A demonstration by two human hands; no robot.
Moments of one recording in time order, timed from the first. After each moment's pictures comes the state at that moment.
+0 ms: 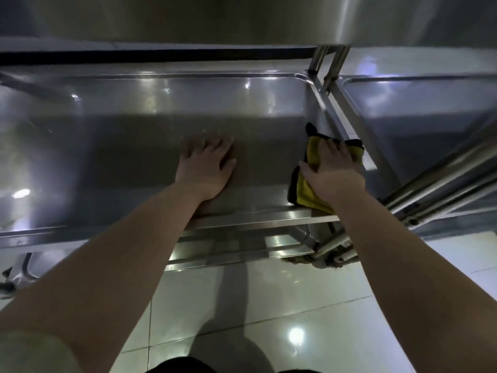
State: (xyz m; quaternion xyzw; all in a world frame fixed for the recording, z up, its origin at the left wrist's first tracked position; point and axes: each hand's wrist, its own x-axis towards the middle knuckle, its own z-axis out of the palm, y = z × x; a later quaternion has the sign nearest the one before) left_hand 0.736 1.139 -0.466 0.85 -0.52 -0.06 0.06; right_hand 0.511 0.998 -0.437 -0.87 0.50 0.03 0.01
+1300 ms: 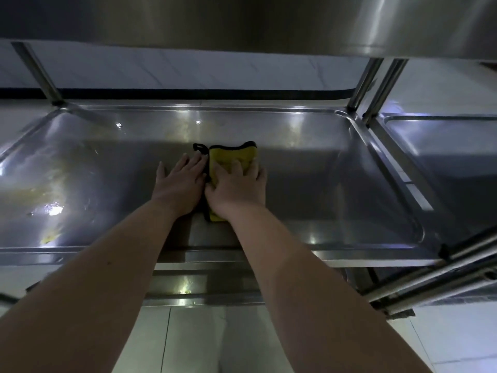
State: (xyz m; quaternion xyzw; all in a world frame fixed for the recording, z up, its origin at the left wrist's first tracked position) left_hand 0.840 1.200 -0.478 0.89 -0.45 -0.02 0.06; right_hand 0.723 1.125 -0.454 -0.93 0.35 -0.01 0.09
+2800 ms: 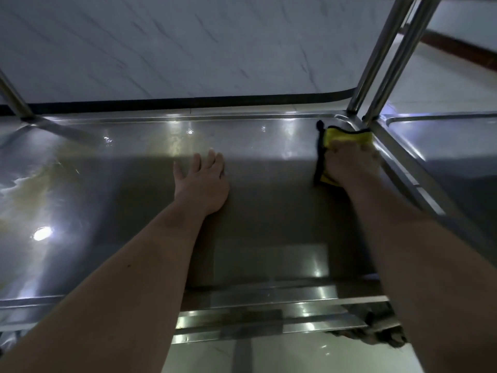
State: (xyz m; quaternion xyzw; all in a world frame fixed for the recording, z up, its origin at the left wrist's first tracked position) left_hand 0.832 1.110 -0.478 0.90 -0.44 -0.04 0.05; right_hand 0.642 0.903 -0.448 -0.82 0.57 -0.04 0.04
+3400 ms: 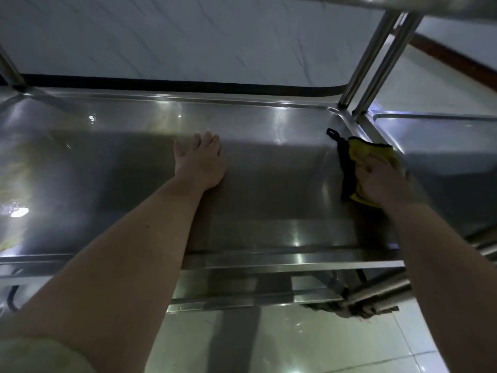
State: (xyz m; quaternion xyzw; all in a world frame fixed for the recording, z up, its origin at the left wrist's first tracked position) left_hand 0.833 1.116 -0.475 0.89 -0.44 -0.04 0.07; right_hand 0.535 0.917 -0.455 -0.82 0.56 -0.04 0.09
